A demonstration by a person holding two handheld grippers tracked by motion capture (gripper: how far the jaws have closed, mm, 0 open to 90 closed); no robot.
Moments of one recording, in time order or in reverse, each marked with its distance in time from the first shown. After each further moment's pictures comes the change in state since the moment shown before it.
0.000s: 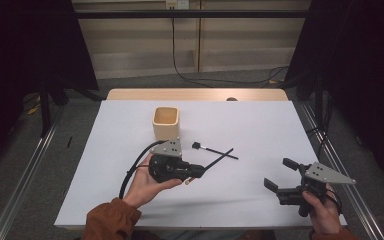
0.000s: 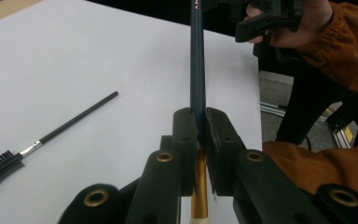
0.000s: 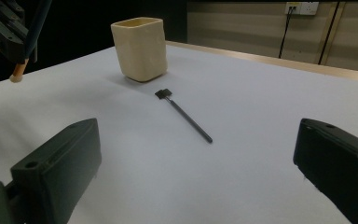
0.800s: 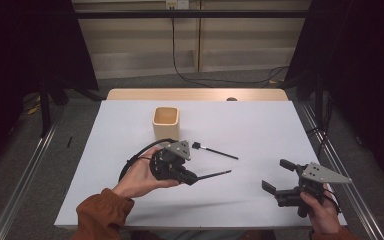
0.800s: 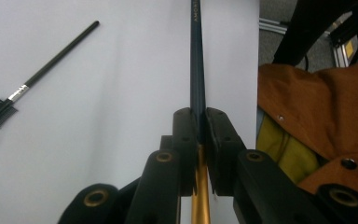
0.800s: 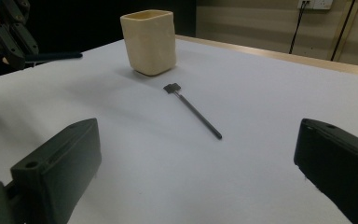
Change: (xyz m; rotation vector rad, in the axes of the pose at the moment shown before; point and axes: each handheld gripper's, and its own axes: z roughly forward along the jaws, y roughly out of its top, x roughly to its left) left arm -0.002 0.021 -0.001 0.377 -0.034 0.061; right arm 0.003 -0.001 0.004 0.021 0.036 -0.011
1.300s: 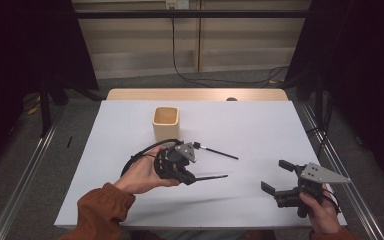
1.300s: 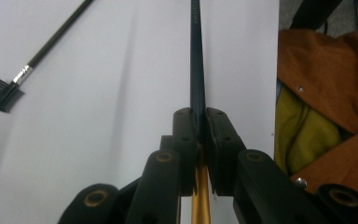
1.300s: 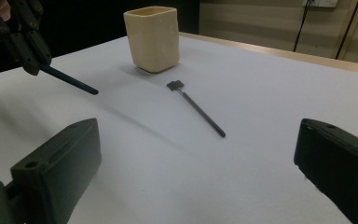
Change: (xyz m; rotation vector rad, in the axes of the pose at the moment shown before) left arm 0.005 0.006 0.010 0.129 0.032 0.032; right arm 0.001 0.000 0.001 0.014 0.010 -0.008
